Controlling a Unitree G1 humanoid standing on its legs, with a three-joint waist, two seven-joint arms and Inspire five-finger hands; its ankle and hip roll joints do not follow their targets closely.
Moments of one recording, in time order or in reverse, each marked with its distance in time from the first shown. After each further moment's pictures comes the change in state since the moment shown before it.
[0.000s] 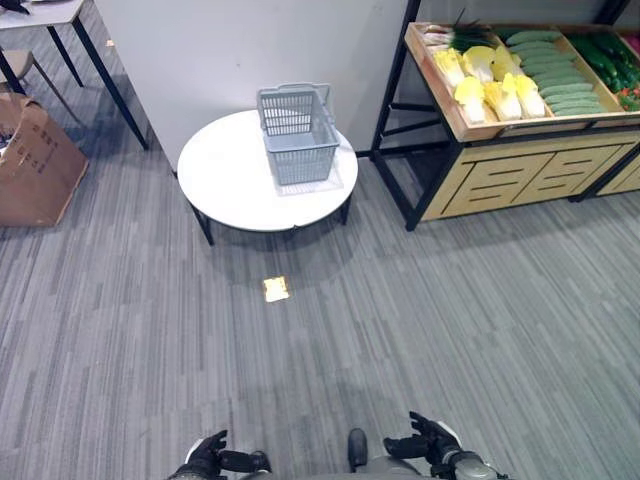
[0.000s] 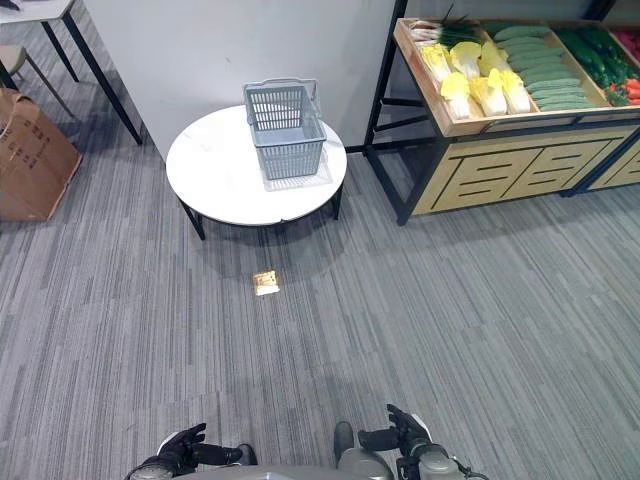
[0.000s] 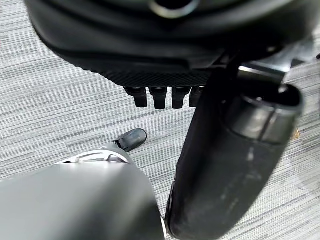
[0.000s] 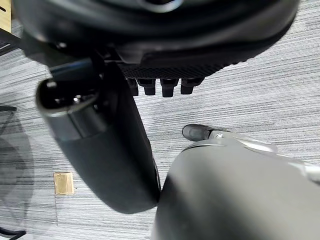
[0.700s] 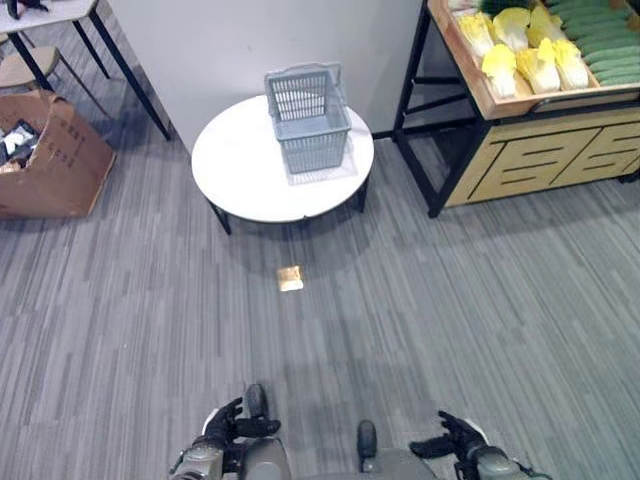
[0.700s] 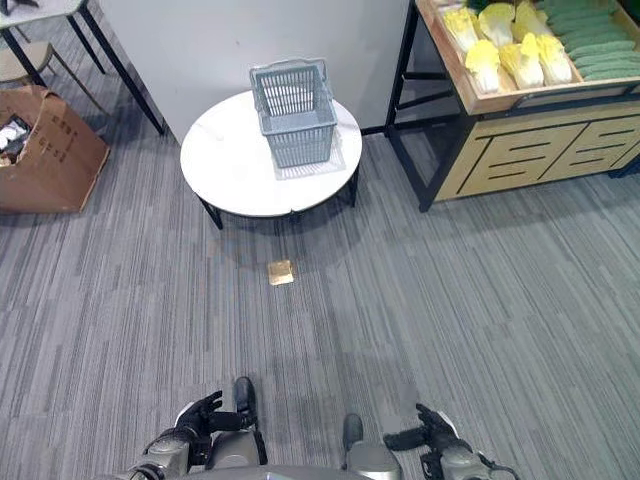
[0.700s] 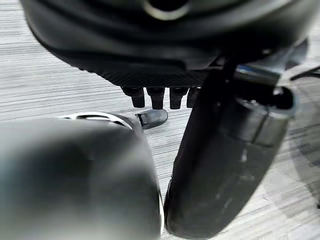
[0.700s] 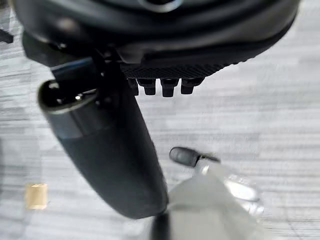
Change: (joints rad) left arm -0.065 -0.048 -0.017 -0.033 -0.085 -0.020 0.006; right arm -0.013 -0.114 -0.004 0.089 -0.035 0.017 -0.032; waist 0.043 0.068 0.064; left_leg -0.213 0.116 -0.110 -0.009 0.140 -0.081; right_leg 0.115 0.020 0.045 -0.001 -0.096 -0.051
